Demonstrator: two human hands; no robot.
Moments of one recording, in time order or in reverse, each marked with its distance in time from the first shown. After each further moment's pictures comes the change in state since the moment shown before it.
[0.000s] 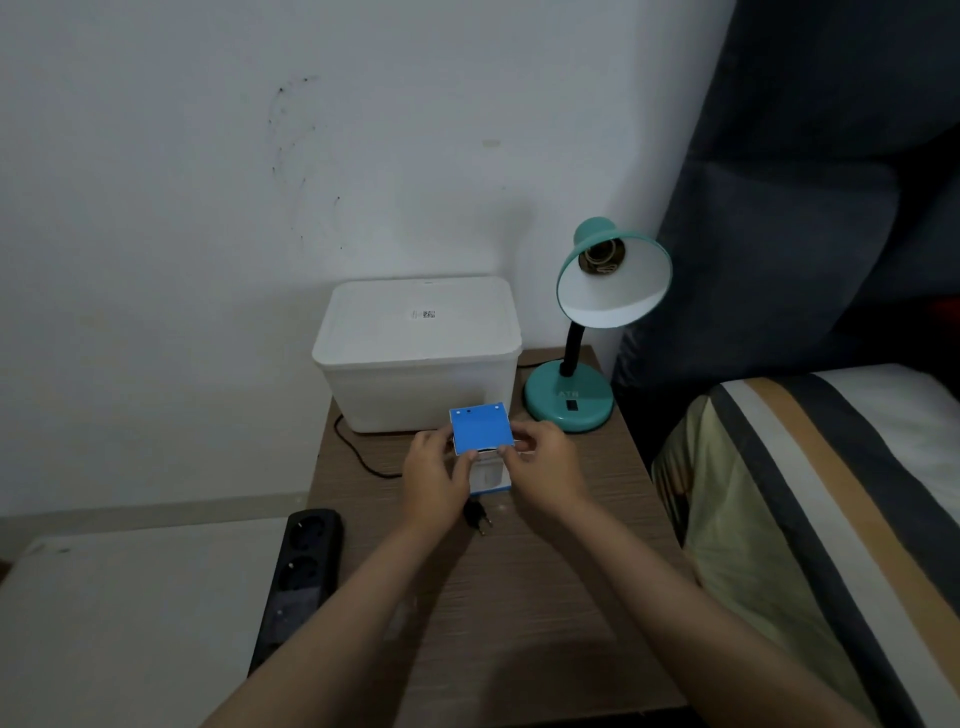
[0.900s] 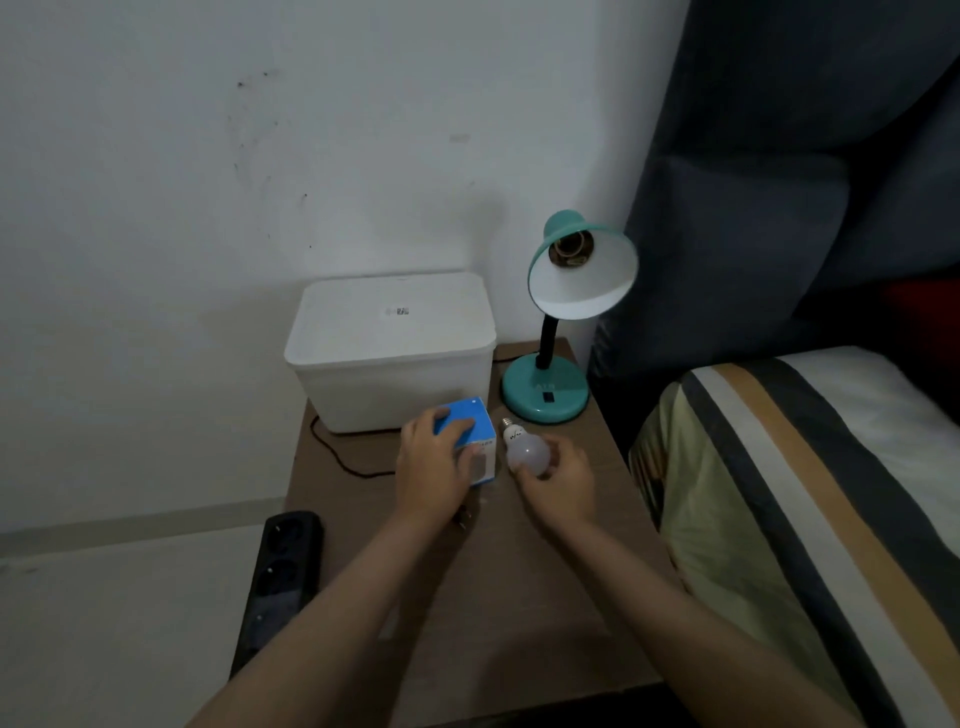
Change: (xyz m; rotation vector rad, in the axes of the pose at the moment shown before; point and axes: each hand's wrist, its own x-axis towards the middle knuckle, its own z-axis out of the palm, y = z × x) left_hand 0.003 0.013 0.011 0.236 -0.079 0.149; right_hand -0.024 0.051 -0.010 -0.018 0.236 0.213
